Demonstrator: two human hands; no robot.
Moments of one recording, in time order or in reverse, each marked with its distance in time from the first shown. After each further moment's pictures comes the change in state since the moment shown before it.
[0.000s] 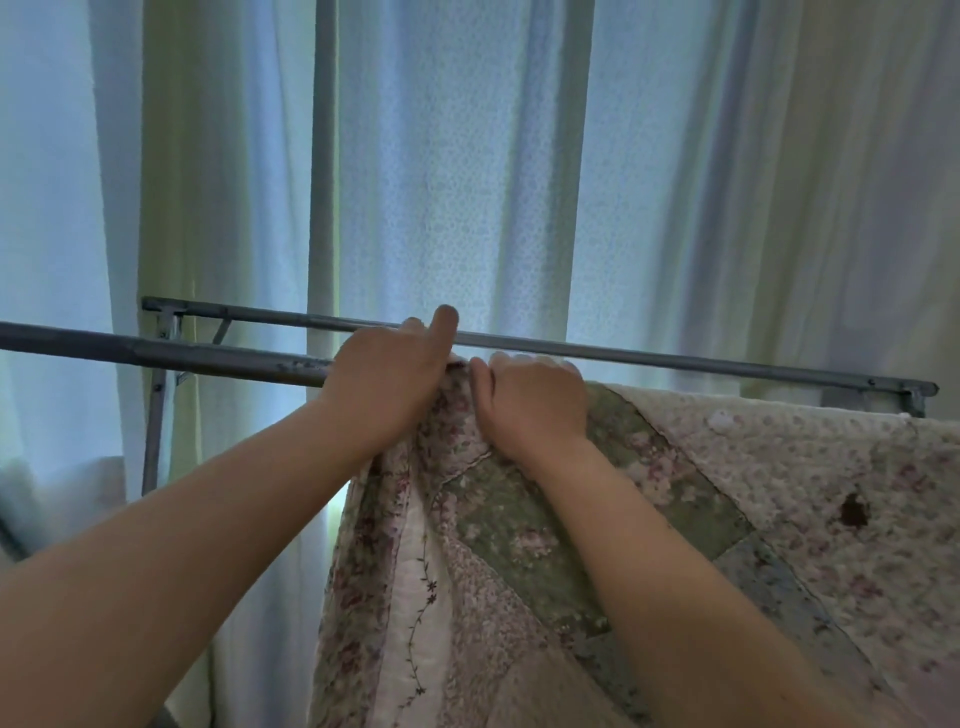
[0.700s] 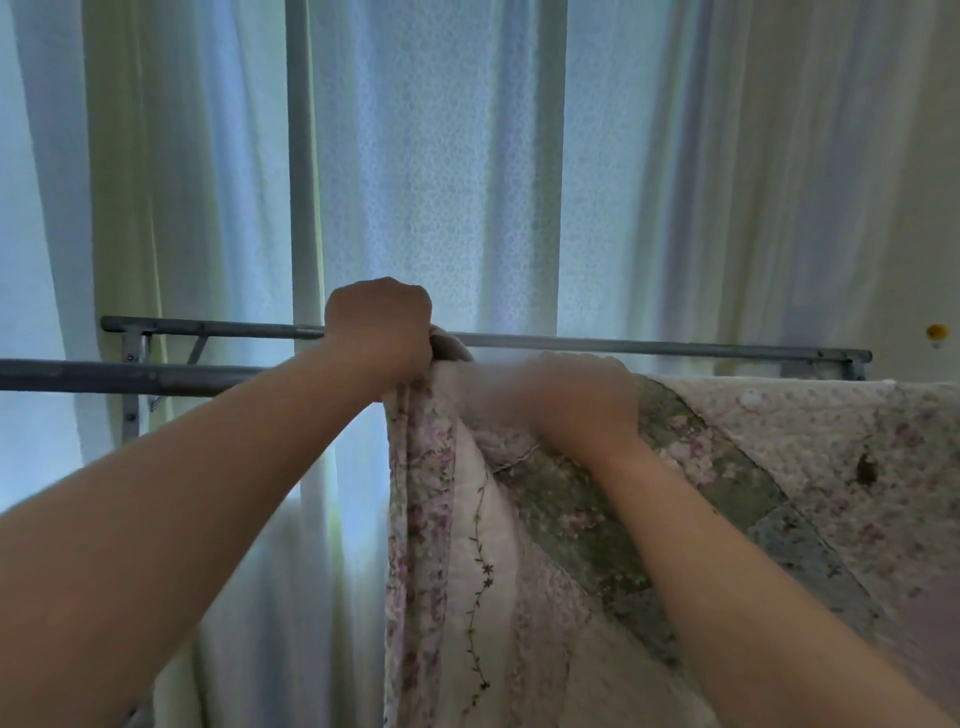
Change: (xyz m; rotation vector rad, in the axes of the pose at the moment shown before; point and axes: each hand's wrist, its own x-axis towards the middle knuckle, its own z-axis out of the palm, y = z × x) left_hand 0.034 -0.067 0.004 -0.053 -0.187 -0.074; right_hand -0.002 -0.007 0.001 -0.112 0.129 0.072
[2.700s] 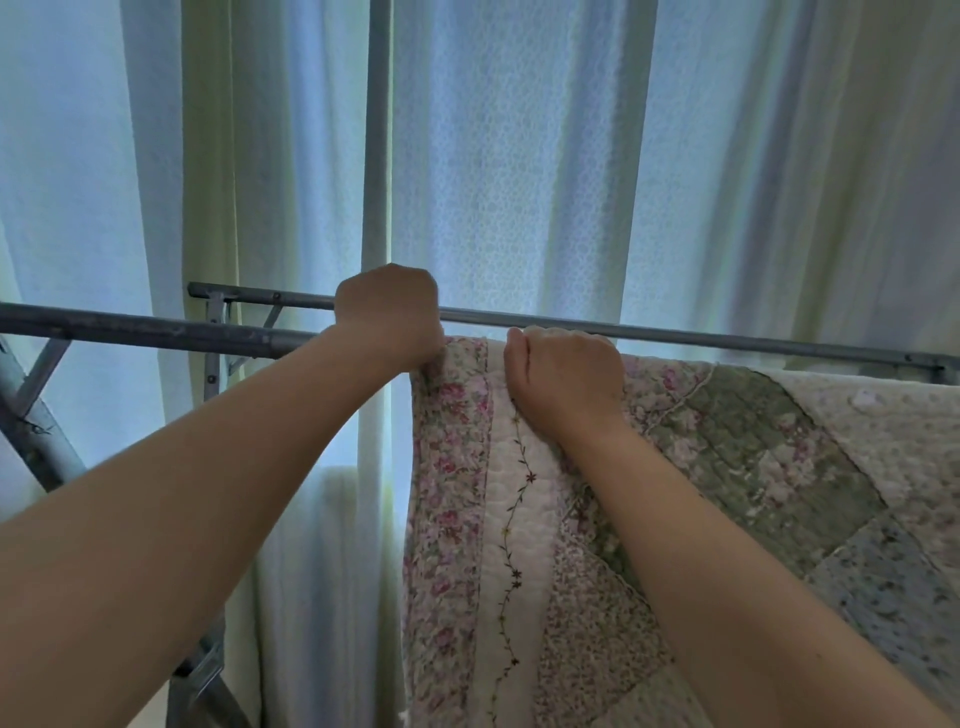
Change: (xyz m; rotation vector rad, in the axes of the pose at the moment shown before) left_hand -0.023 -0.058 0.016 -0.110 -0.067 -0.172; right_hand 0.018 -0.092 0.019 0.119 -0.031 0.008
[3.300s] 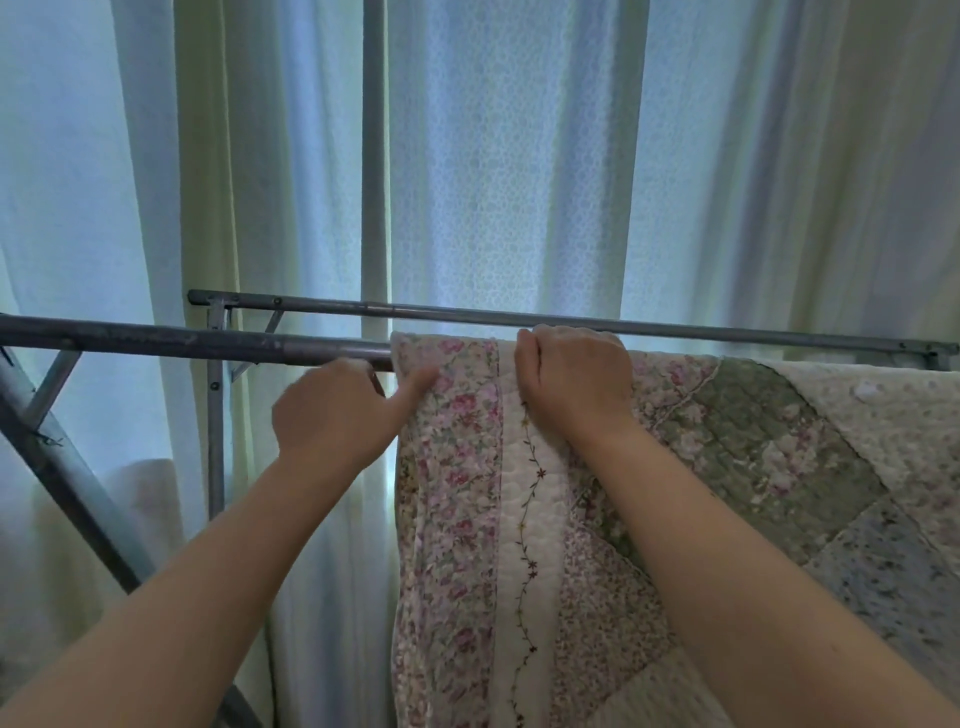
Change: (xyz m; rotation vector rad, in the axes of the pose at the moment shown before) left_hand -0.063 -0.042 0.048 -0.377 0.126 -0.193; right_hand -0.002 -0.003 0.002 -0.013 0.034 0.019
